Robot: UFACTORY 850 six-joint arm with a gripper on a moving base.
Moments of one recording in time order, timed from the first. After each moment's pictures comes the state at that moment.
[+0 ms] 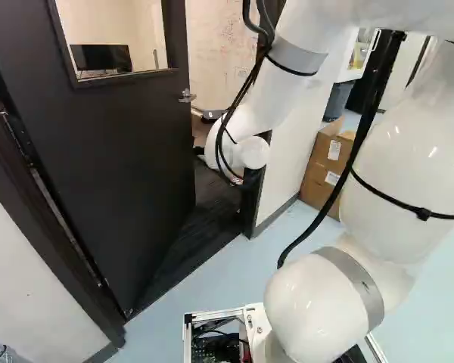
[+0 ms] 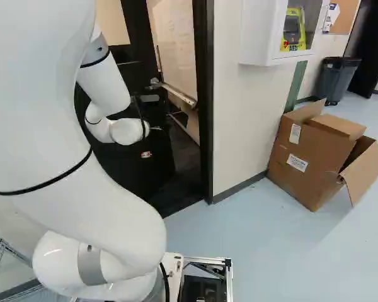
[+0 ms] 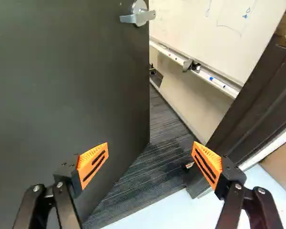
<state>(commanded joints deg) 14.1 0.4 -26.7 4.3 39.9 0.0</state>
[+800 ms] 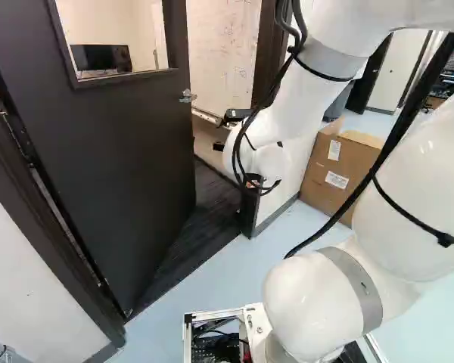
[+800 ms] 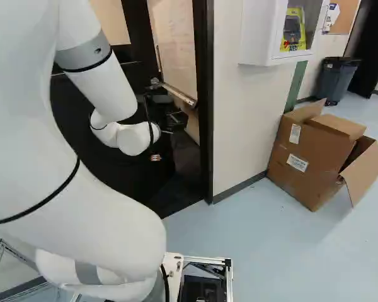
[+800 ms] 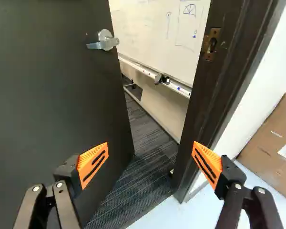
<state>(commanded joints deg) 6.8 6.7 -20.5 5.8 45.1 0.0</state>
